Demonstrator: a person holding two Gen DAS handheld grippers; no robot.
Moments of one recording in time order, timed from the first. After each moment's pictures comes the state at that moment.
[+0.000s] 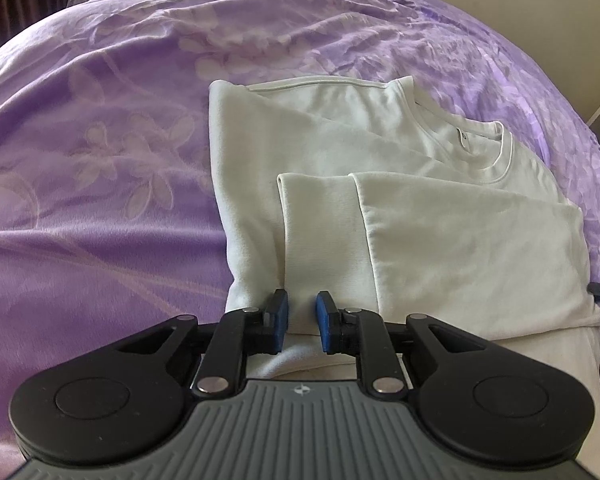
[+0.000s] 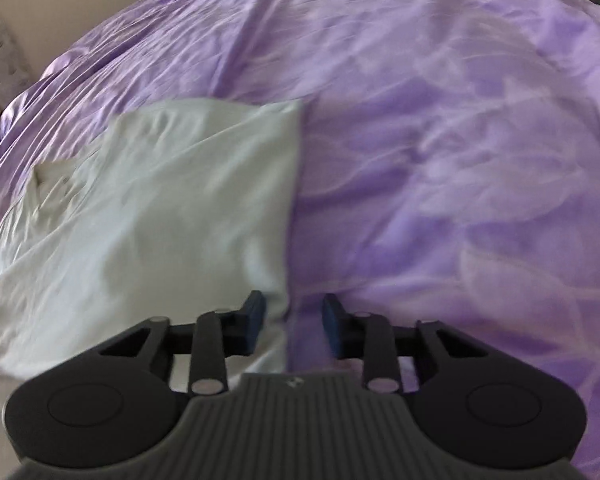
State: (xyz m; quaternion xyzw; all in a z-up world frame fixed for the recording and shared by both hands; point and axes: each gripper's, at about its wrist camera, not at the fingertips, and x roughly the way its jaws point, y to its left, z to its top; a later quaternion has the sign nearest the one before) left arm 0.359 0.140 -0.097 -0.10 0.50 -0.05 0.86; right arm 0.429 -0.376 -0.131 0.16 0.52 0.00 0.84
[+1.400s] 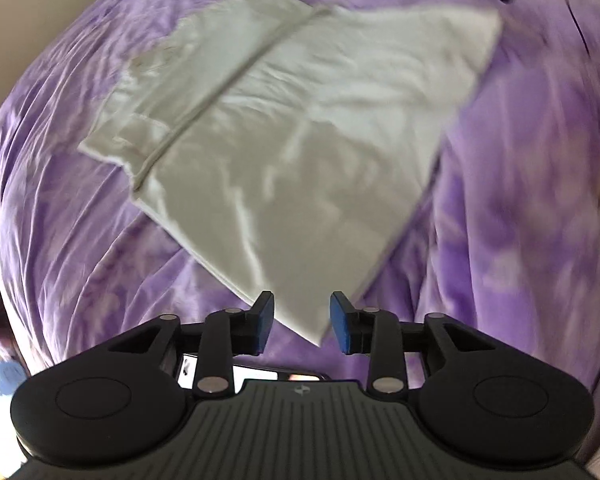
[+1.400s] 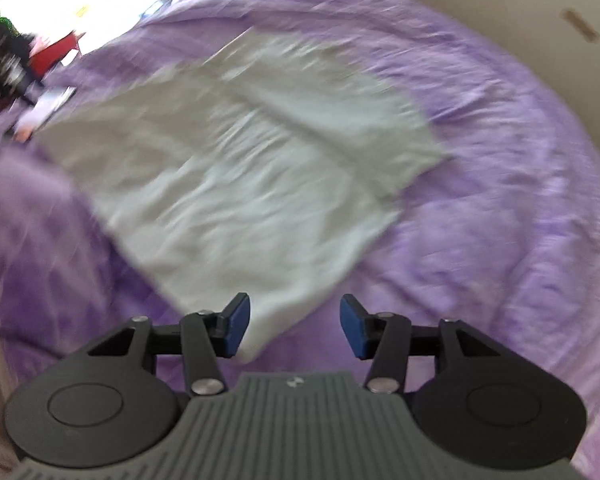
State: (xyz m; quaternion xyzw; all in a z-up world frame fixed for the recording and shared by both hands) left arm 0.044 0.094 0.040 0.34 0.50 -0.31 0.73; right arm 0.088 -0.331 0.090 -0.22 0.49 0.27 0.80
